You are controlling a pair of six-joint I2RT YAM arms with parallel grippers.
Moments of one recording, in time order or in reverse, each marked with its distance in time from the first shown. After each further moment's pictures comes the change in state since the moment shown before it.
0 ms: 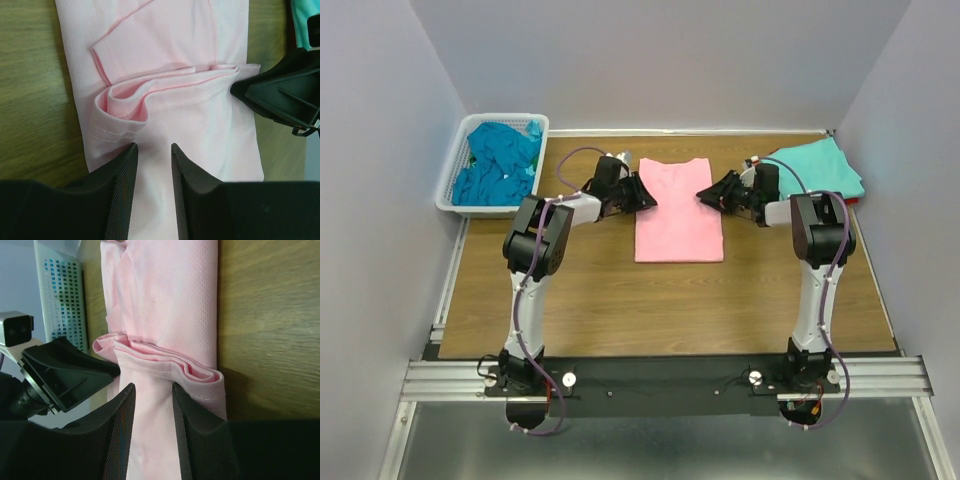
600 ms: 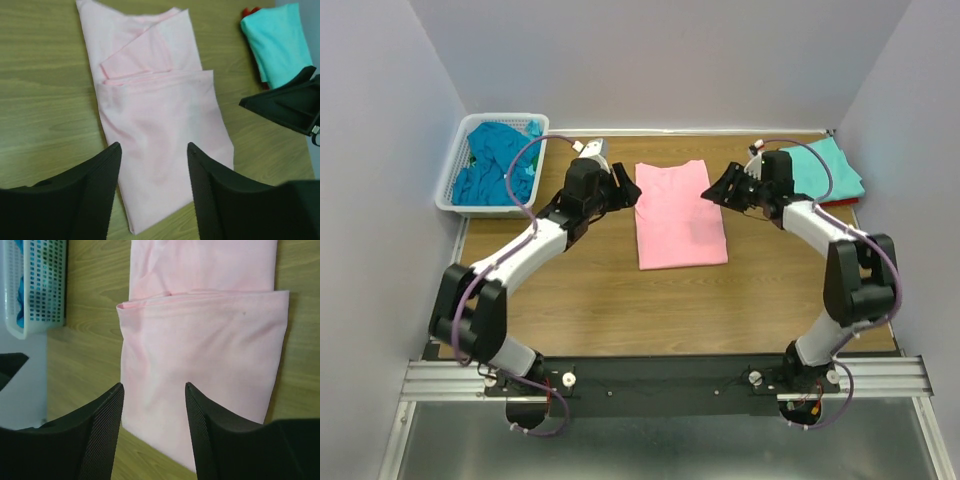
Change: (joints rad) left arm -0.053 -0.644 -0.360 -0.108 -0.298 0.096; right arm 0.061 -0.465 -0.113 -0.444 0.159 -0.287
